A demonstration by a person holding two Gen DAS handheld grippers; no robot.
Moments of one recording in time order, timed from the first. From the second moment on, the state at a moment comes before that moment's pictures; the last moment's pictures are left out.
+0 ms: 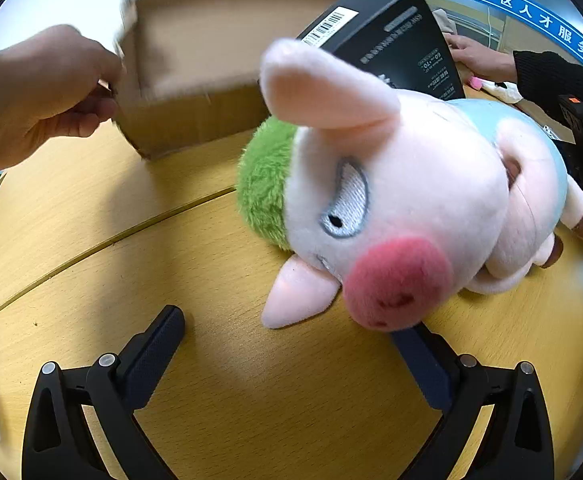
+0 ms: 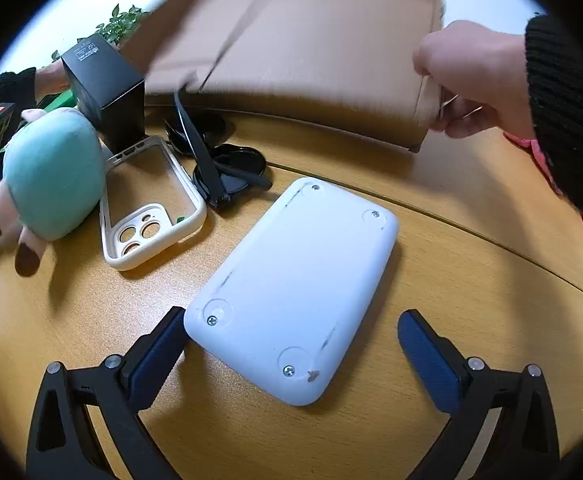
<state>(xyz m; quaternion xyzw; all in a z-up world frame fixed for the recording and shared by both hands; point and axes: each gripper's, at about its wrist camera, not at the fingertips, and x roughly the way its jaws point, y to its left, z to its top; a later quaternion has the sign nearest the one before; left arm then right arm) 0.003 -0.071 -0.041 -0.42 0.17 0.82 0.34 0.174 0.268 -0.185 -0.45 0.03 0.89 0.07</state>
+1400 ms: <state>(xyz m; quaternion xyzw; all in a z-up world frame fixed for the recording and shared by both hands) 0.007 -0.086 -0.031 -0.41 0.18 0.81 0.37 0.176 0.273 -0.174 -0.45 0.03 0.89 0.06</state>
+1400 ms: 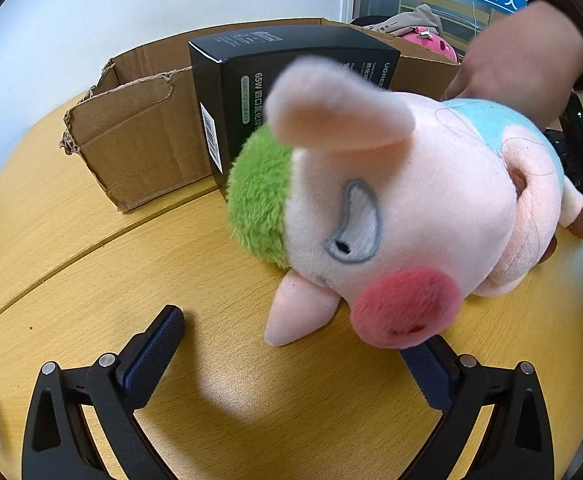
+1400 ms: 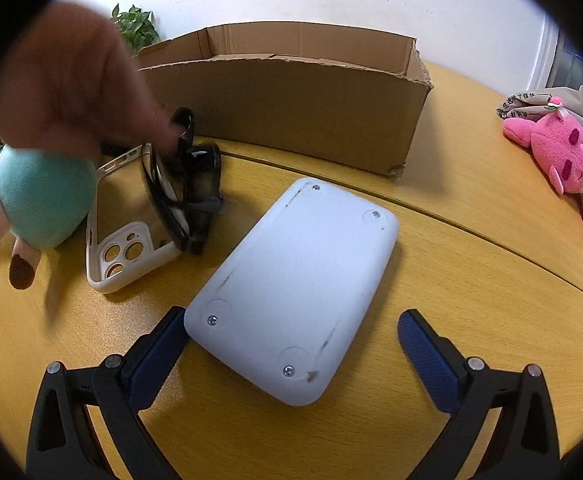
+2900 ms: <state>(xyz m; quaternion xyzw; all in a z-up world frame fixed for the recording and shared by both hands) 0.086 -0.129 0.049 -0.35 -0.03 0.90 0.25 0.202 0.256 -0.178 -0.46 0.10 0.87 0.15</state>
